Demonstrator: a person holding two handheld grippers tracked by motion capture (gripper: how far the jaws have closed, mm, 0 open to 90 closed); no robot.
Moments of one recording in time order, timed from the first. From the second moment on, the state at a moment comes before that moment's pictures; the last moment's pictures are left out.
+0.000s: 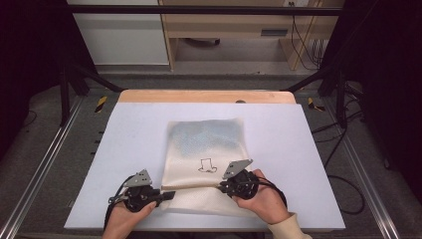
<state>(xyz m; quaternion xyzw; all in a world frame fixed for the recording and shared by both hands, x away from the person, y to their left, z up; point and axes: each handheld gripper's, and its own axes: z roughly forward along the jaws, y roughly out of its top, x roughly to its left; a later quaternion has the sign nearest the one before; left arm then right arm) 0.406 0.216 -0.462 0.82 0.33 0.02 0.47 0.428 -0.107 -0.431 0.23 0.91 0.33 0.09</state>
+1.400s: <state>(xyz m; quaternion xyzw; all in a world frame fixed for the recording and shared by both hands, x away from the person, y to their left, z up) 0.407 0.223 -0.459 0.82 0.33 0.03 0.47 0.422 -0.116 -0.433 0.24 0.91 0.33 0.09</state>
